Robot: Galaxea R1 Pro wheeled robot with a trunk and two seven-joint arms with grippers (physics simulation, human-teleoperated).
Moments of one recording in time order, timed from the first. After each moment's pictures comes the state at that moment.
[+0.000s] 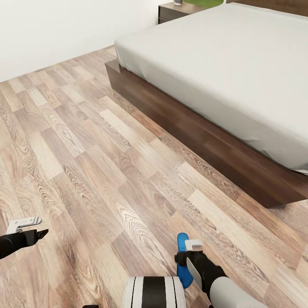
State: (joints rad) left arm -0.20 0.45 0.31 -1.53 0.30 0.87 -0.12; right arm -0.64 0.15 -0.02 -0.34 0.07 0.34 -0.12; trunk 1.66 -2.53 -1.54
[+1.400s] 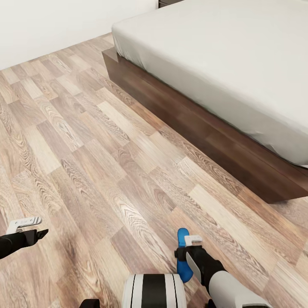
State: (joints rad) left arm -0.20 0.45 0.31 -1.53 0.30 0.87 -0.12; right arm -0.67 0.15 -0.02 -0.34 0.07 0.37 -0.12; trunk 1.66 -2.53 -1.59
